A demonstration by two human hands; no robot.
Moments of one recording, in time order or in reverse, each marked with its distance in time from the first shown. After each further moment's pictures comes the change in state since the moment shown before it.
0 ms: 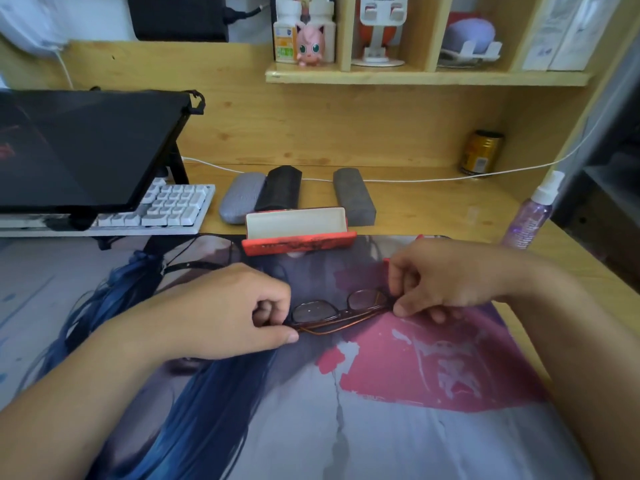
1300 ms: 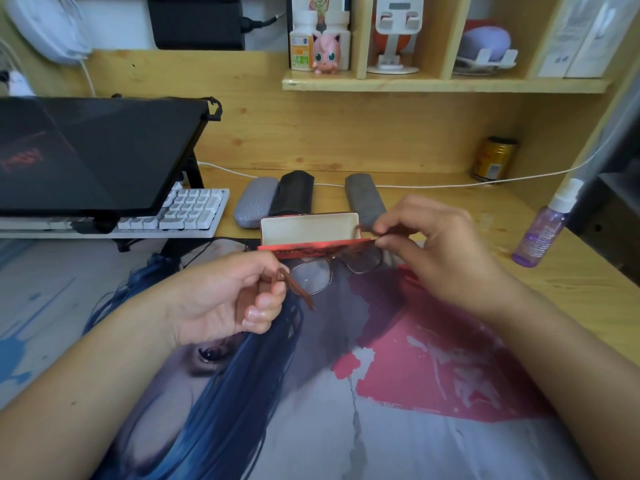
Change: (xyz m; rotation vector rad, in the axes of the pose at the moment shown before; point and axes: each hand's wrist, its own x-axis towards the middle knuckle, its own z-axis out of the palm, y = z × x) left_hand 0.004 0.009 -0.019 -1.369 -0.091 -0.603; right_hand 0.025 -0.010 0.015 0.014 0.925 -0.685
